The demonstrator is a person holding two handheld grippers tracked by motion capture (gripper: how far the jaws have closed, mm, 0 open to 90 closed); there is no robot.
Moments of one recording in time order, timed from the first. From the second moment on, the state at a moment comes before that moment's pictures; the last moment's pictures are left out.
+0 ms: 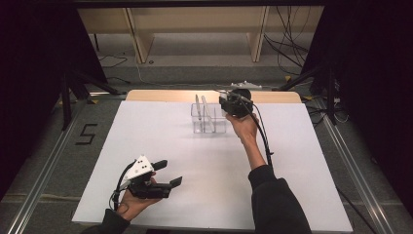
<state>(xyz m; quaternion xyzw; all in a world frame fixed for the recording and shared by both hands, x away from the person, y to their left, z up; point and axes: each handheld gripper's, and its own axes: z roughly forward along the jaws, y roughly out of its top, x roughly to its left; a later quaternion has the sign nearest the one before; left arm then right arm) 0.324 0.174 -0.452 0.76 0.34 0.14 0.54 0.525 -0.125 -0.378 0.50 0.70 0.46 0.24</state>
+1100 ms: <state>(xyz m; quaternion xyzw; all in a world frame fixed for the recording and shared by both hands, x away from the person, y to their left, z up) 0.323 0.174 -0.452 0.76 0.33 0.14 0.54 0.545 -0.109 -0.399 0.50 0.71 0.43 0.22</state>
